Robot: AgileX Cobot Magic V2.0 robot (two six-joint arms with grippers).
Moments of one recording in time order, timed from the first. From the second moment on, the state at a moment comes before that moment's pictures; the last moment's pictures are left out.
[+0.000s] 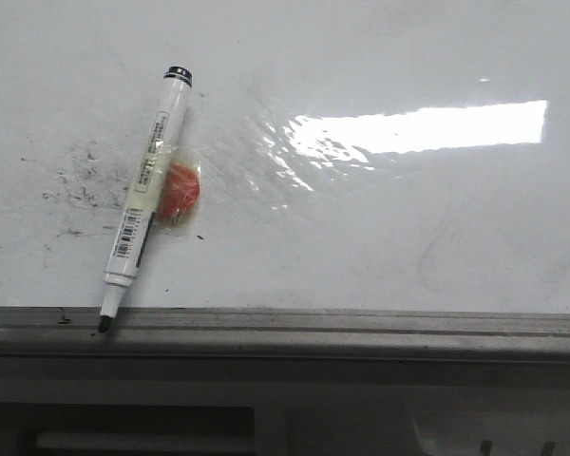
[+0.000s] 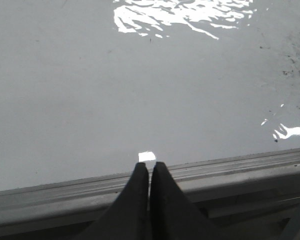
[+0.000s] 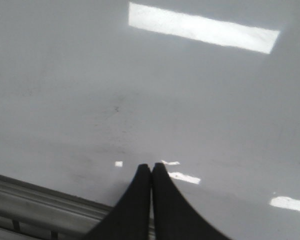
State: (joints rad) left arm -0.24 0.00 -0.01 -0.05 0.33 -0.01; right arm 0.07 -0.01 0.01 -0.24 0.31 -0.03
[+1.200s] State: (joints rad) left arm -0.24 0.00 -0.01 -0.07 0.29 -0.01; right arm 0.07 -0.01 0.01 -0.22 0.10 -0.03
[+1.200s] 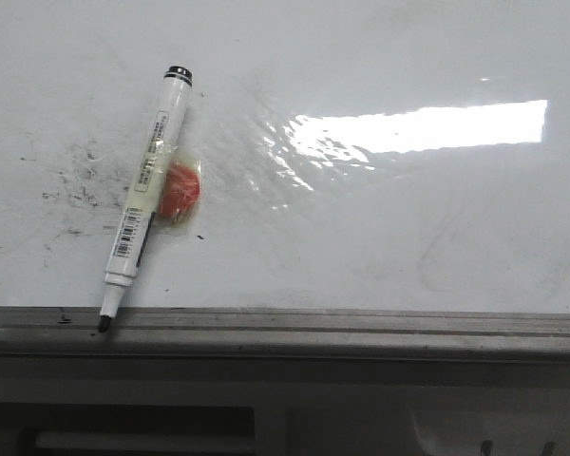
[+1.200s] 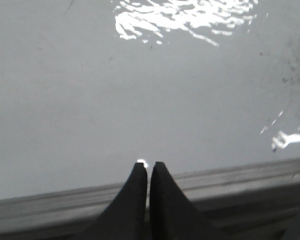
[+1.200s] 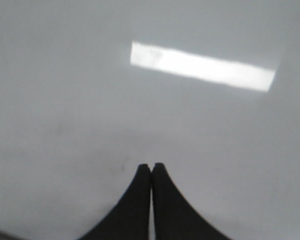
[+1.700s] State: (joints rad) left arm -0.24 0.00 -0.02 -0.79 0.02 -0.01; right arm 0.07 -0.01 -0.09 0.46 0.13 -0.01
